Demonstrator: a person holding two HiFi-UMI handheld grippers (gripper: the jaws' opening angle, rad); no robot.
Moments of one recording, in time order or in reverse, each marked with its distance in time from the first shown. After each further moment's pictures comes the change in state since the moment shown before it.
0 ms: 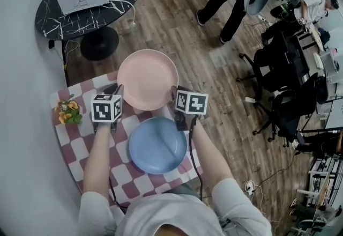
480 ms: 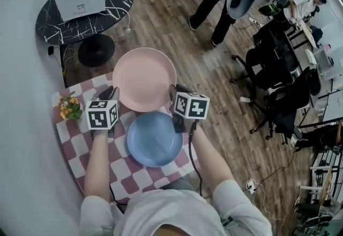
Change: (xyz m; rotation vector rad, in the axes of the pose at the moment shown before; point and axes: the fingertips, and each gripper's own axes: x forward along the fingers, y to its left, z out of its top) left arm -0.067 -0.026 0.012 0.030 -0.112 0.009; right arm -0.078 0.029 0.017 -0.016 -0.164 0.021
